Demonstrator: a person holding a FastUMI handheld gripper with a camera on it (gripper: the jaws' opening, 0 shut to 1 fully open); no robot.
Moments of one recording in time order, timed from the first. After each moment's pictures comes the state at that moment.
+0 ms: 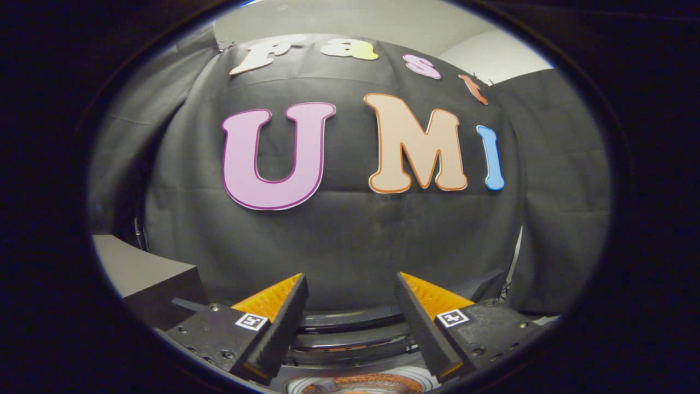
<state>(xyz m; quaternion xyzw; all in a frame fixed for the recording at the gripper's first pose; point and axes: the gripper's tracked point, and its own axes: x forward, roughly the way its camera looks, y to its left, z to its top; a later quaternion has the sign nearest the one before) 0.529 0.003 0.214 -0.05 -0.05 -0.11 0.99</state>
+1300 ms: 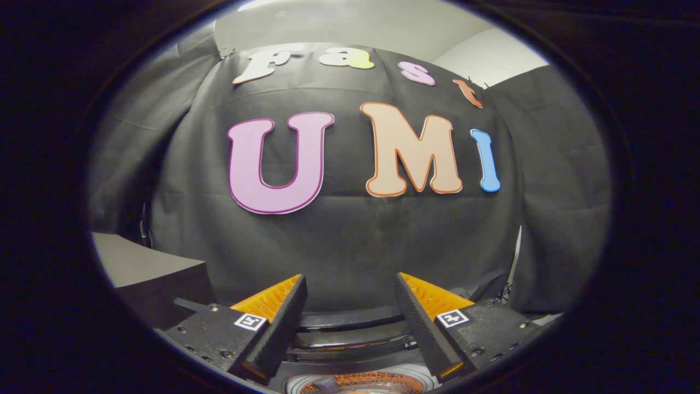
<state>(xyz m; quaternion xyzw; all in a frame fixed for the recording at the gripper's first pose) 0.513 0.004 0.214 -0.04 -0.08 -0.11 0.99</state>
